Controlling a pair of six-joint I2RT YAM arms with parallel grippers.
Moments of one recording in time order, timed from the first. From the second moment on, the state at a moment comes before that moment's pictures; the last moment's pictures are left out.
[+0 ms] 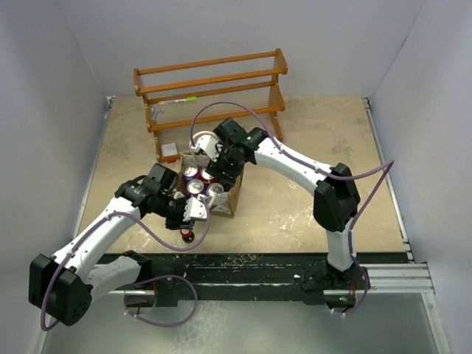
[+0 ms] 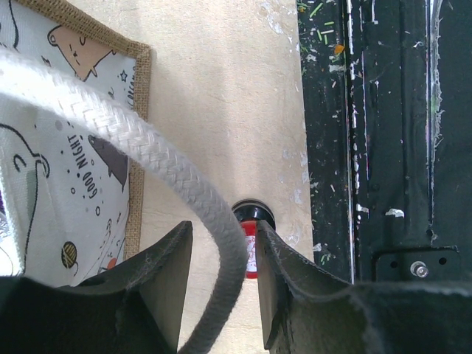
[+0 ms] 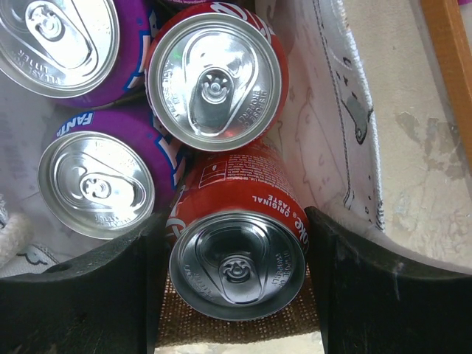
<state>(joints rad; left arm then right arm) -0.45 1.05 0.79 -0.95 0.65 1.09 0.80 1.98 1.78 -0.87 -0.15 -0.42</state>
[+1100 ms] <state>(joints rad) -0.45 1.03 0.79 -0.94 0.65 1.08 0.81 1.95 1.67 -0.76 -0.13 -0.42</state>
